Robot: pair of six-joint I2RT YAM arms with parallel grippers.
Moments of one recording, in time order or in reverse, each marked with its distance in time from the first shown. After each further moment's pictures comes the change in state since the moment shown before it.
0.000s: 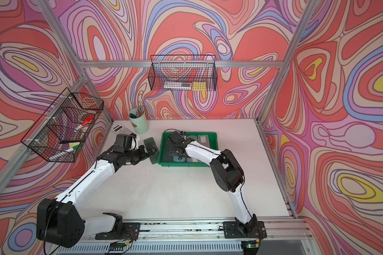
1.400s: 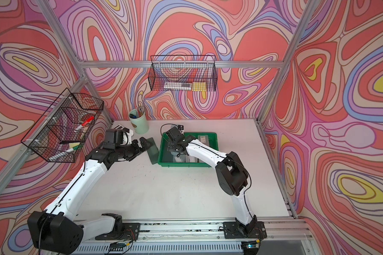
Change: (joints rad) left arm 0.043 -0.035 0.141 -0.108 0.084 -0.025; right arm 0.019 -0.060 0.052 0.001 0.035 -0.048
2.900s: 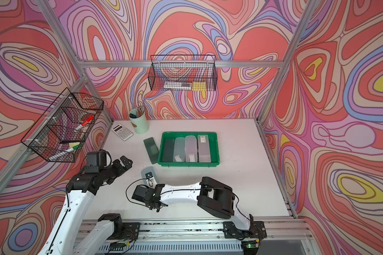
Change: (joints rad) left arm 0.200 -0.403 -0.241 -0.259 -0.224 -0.004; right arm 0.598 -0.008 -0.234 0.024 0.185 0.140
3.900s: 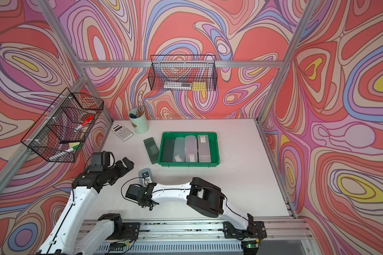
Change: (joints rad) left arm 0.000 0.039 -0.073 0.060 -0.015 -0.003; right arm -0.010 0.192 0.216 -0.102 -0.043 0.111
